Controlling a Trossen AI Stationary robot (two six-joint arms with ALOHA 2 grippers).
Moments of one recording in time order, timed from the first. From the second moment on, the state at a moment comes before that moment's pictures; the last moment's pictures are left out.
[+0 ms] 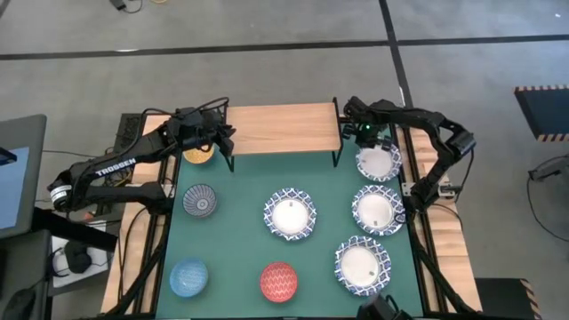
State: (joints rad) left arm 0.58 0.98 0.80 -0.26 -0.14 -0.19; right arm -0.87 1.66 1.04 -0.86 0.06 1.03
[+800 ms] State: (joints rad) left arm 0.58 0.98 0.80 -0.25 -0.15 -0.29; right arm -0.72 1.26 1.23 -0.71 0.40 0.63
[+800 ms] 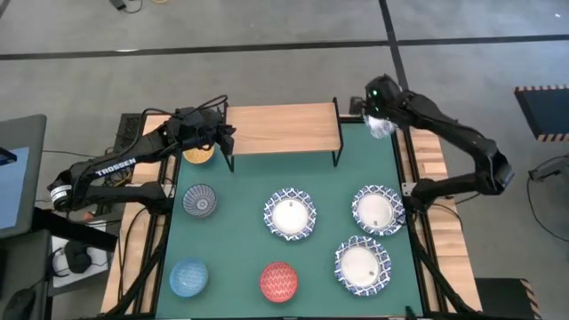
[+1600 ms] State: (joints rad) left arm 0.58 0.98 0.80 -0.29 -0.15 -0.25; right arm -0.34 1.89 1.89 -1.00 0.38 0.12
